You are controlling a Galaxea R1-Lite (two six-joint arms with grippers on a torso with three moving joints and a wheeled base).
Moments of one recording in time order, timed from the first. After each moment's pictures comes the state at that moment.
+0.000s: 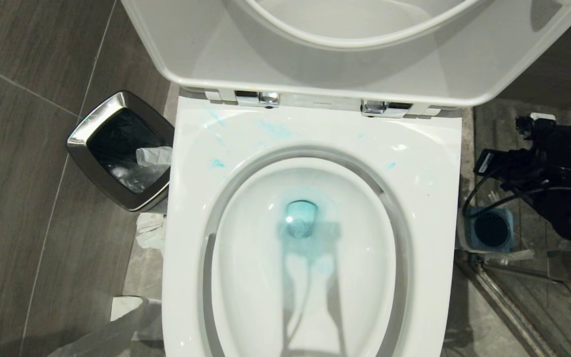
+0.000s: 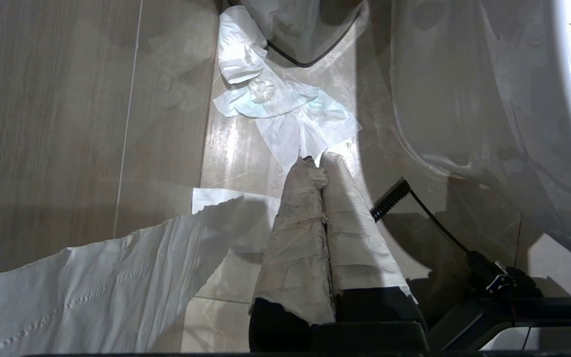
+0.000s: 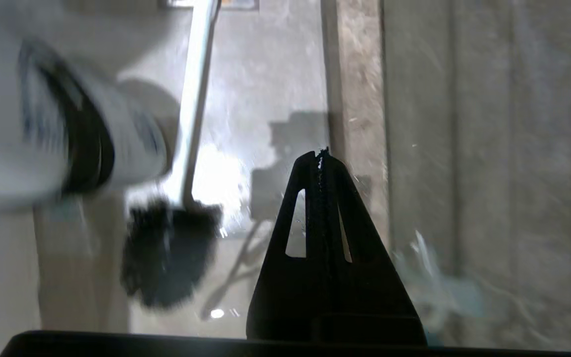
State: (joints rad) left arm 0.00 0.00 0.00 -0.01 0.00 -0.01; right arm -0.10 1.96 -1.09 -0.82 -0.15 0.11
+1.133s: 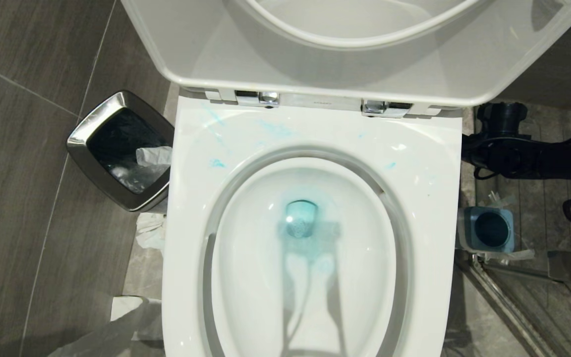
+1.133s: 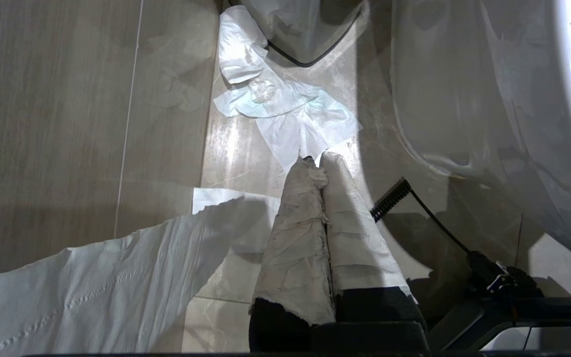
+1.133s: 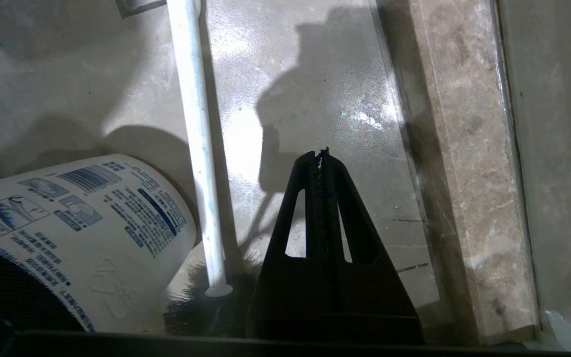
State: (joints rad) left arm 0.00 0.00 0.00 -0.01 0.01 -0.01; right arm -0.09 2.35 -1.97 -0.14 -0.13 0.41
